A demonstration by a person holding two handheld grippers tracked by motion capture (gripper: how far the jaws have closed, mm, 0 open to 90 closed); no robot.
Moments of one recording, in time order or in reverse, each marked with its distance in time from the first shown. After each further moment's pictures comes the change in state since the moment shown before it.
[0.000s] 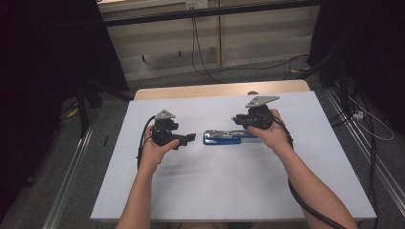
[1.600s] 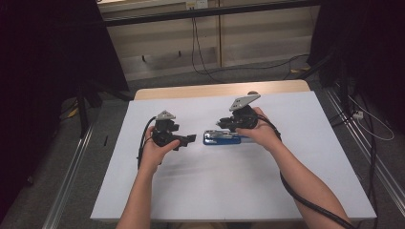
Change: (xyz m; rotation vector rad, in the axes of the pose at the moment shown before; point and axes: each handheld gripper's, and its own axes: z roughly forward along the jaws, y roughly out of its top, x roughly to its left) left arm 0.001 -0.003 0.002 0.007 -0.012 -0.011; right arm 0.016 0.016 0.033 0.025 0.196 -0.141
